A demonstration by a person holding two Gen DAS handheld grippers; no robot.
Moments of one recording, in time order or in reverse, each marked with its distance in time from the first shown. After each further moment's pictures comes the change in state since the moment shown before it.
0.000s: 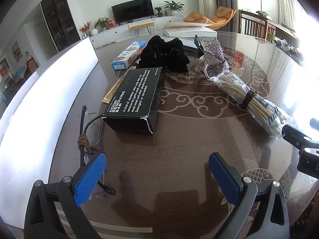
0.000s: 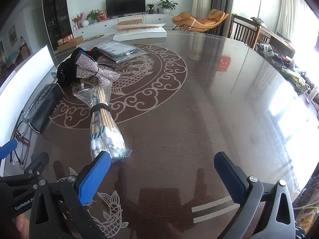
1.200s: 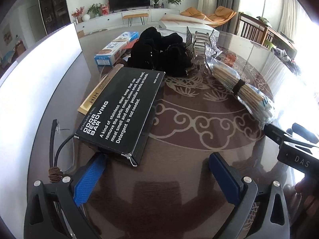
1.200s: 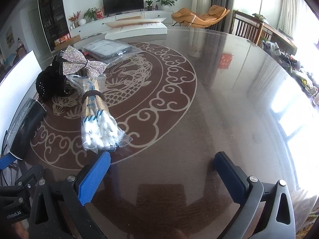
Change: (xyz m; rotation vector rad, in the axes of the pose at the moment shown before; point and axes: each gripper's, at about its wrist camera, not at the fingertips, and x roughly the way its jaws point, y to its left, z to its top) left arm 0.048 0.009 0.041 -0.066 0.064 -0.136; right arm 0.061 0.006 0.045 0.022 0.016 0.003
